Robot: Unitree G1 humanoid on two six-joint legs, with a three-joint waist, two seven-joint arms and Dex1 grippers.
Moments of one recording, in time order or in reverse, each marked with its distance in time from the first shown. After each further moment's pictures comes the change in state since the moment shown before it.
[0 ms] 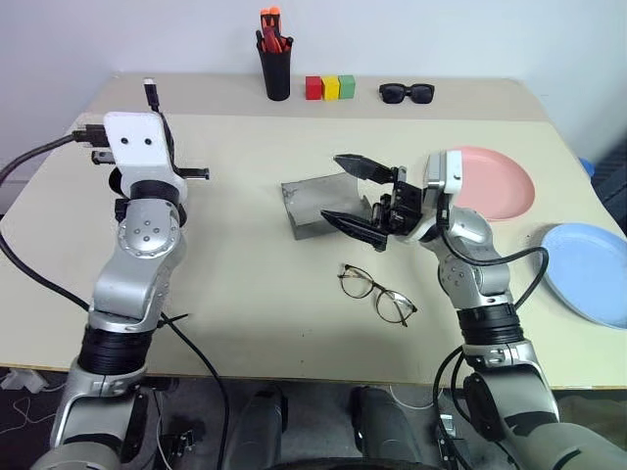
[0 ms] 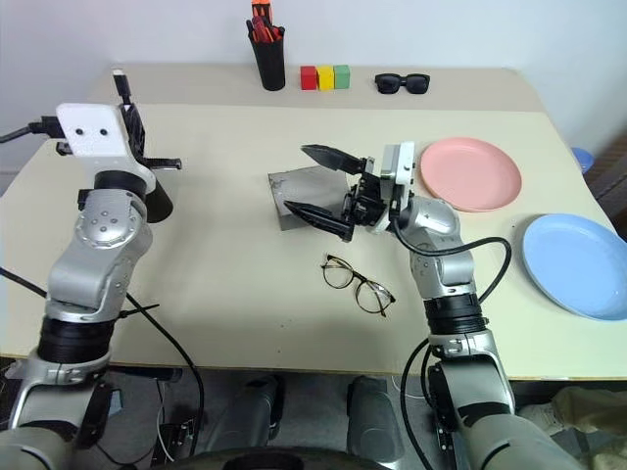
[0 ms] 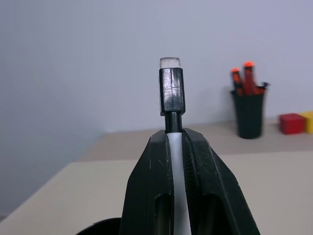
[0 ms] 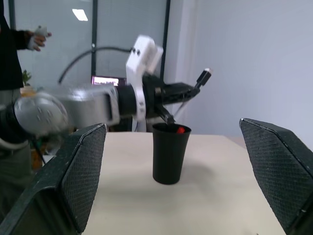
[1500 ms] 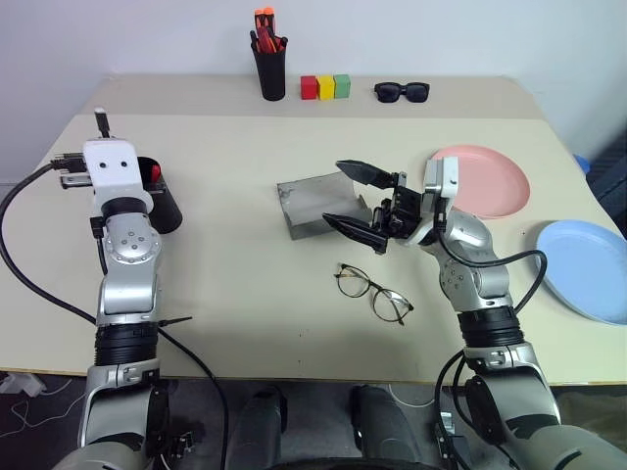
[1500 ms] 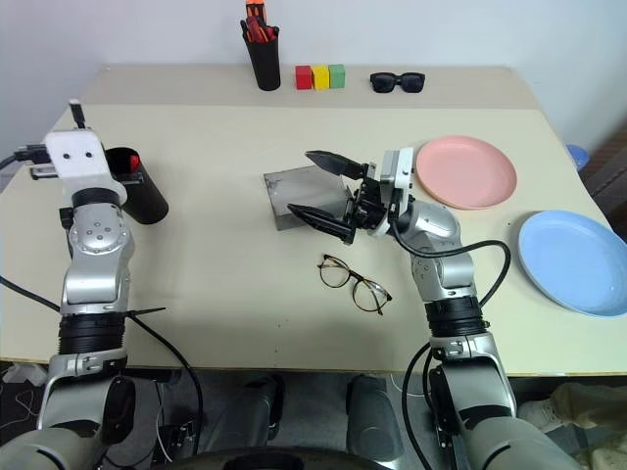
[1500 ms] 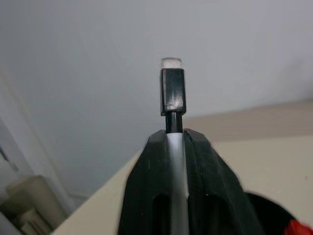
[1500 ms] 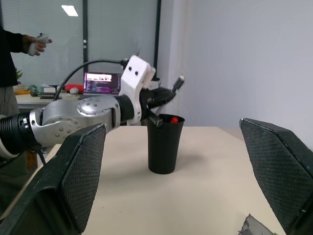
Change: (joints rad) left arm 0.006 -0.117 0.206 0.293 0.313 -0.184 -0.095; right arm 0.025 -0.017 0.000 0.015 -0.014 -0.012 -0.011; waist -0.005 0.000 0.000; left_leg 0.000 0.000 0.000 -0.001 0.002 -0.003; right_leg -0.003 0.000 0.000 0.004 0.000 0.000
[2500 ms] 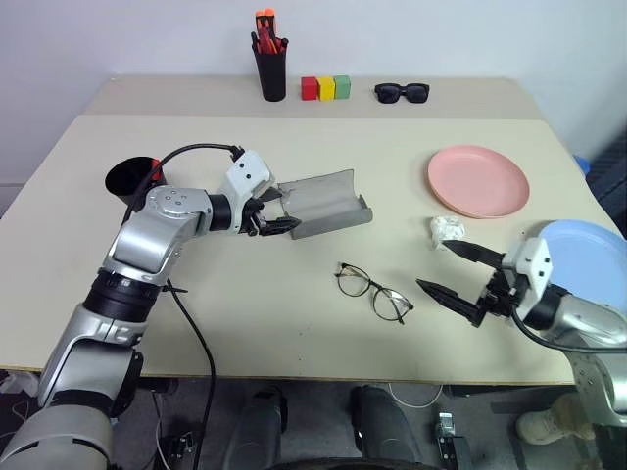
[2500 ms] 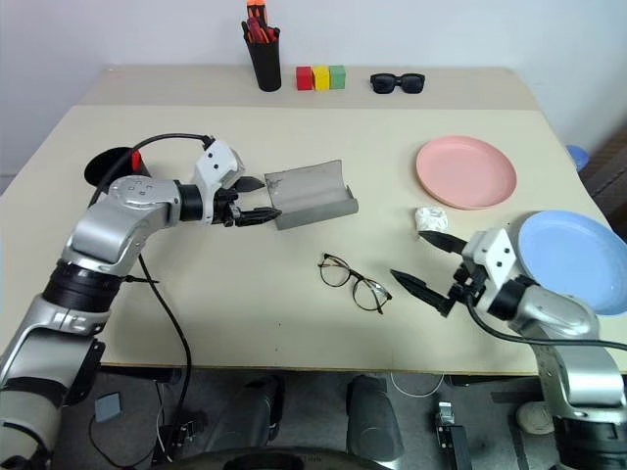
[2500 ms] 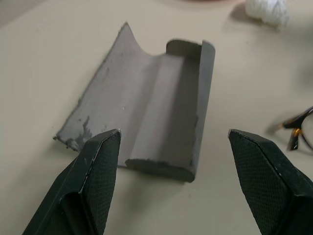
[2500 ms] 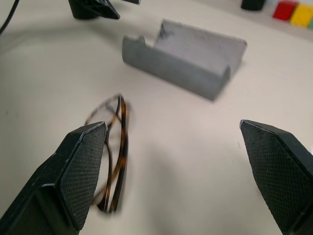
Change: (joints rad) left arm -0.309 0.223 -0.483 0.103 -0.369 0.408 -1.204; right arm 0.704 -0.395 -0.320 -0.464 -0.051 0.208 -0.231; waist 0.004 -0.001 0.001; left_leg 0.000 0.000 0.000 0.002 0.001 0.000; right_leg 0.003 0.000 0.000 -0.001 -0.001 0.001
